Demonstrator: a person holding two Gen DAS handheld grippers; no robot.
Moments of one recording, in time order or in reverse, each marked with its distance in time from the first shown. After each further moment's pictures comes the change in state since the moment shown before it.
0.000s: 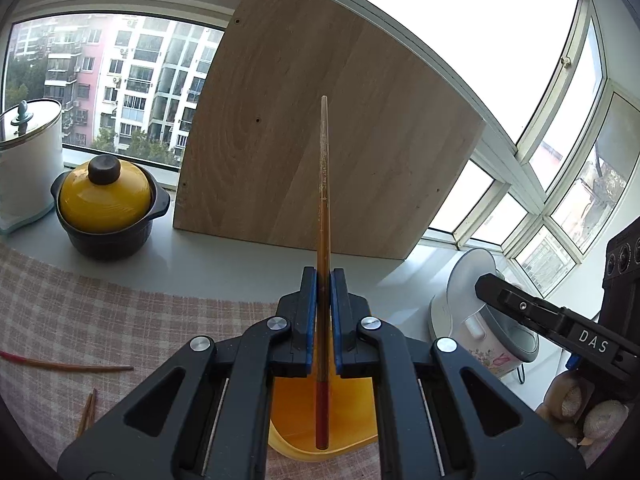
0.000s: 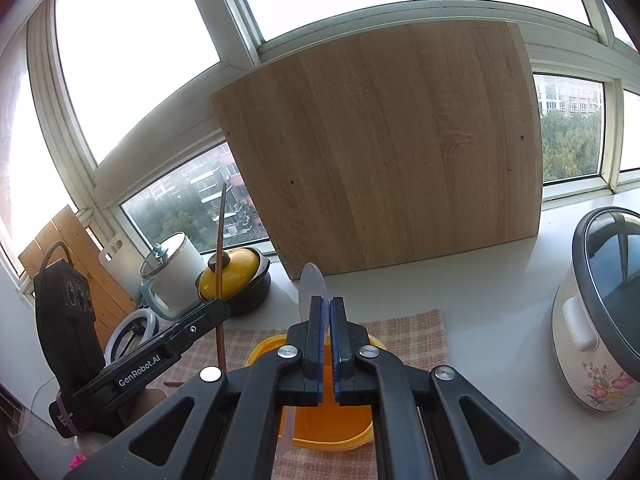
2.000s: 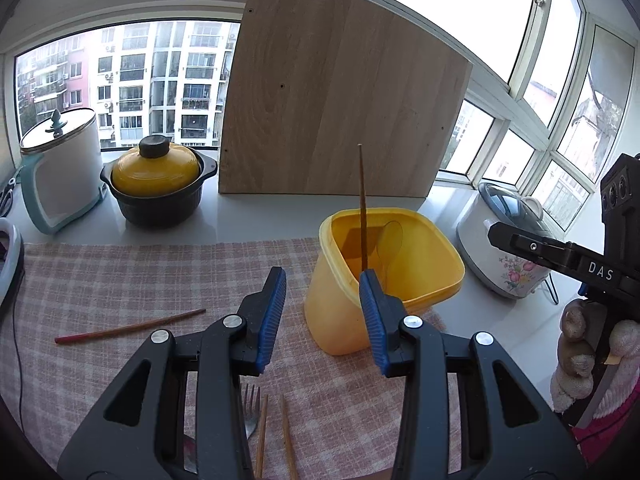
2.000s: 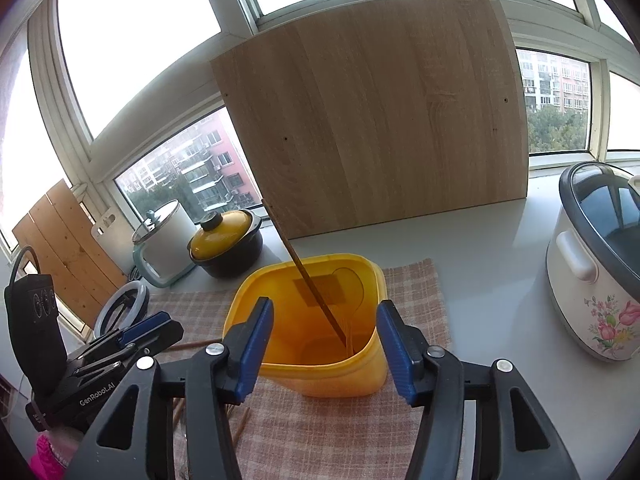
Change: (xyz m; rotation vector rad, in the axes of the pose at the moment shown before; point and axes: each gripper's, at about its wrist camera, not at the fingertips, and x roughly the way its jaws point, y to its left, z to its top) left arm -0.073 0.032 -0.060 0.179 0.081 0.062; right arm -0.014 0.007 -0.067 -0.008 0.037 -0.027
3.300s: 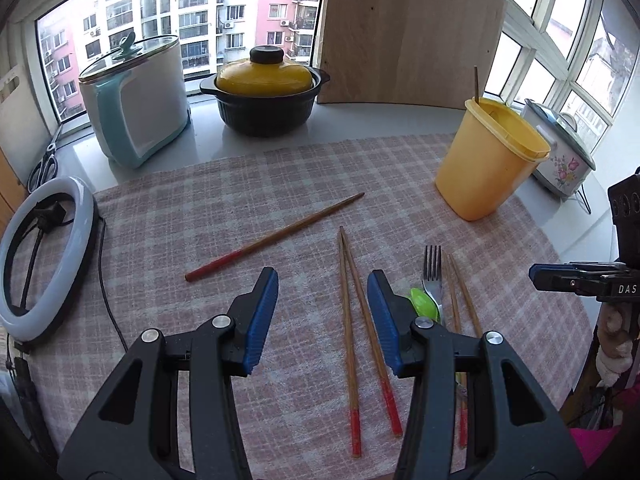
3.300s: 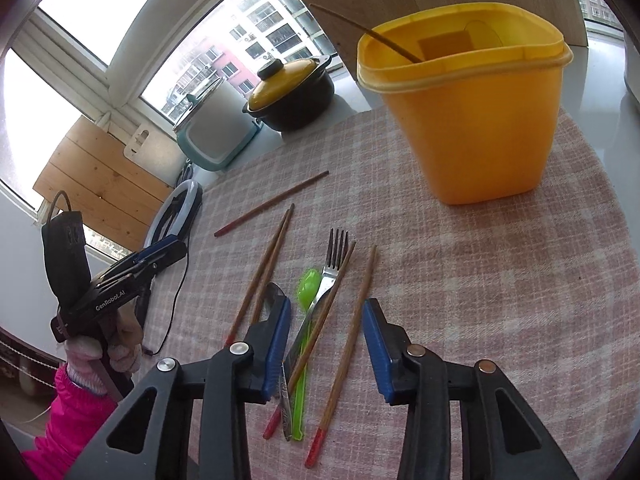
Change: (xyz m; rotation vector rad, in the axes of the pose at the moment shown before) left arm -0.039 0.158 -0.050 0.125 0.266 0.081; right arm 0.070 0.094 -0.132 0.153 0.380 0.172
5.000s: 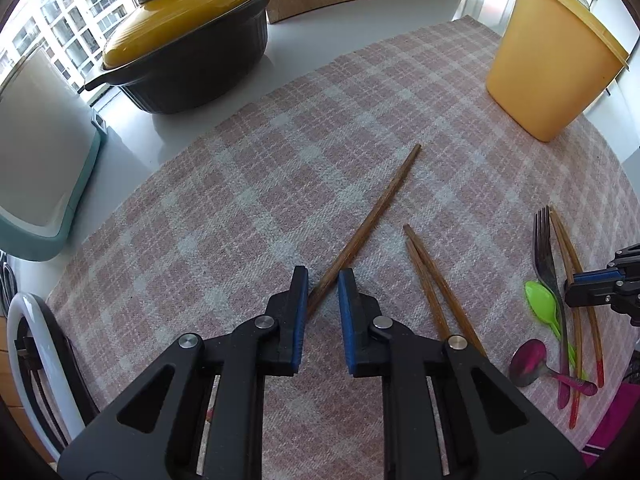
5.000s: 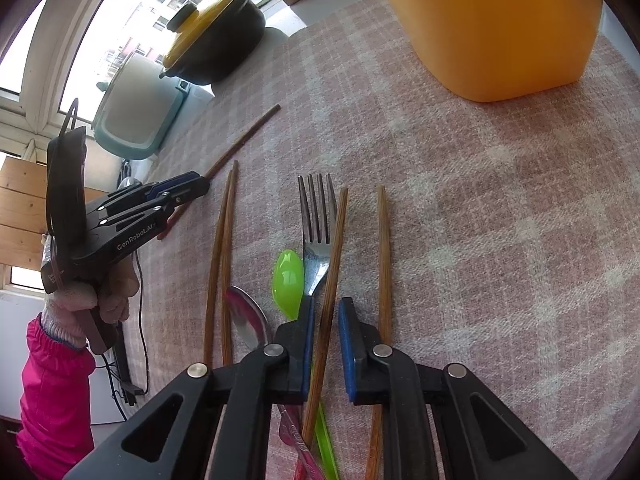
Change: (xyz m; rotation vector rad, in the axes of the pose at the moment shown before) left arm 0.146 0.004 0.053 0.329 0.292 0.015; right arm 0.094 -0.001 0.006 0.240 0.169 -0.091
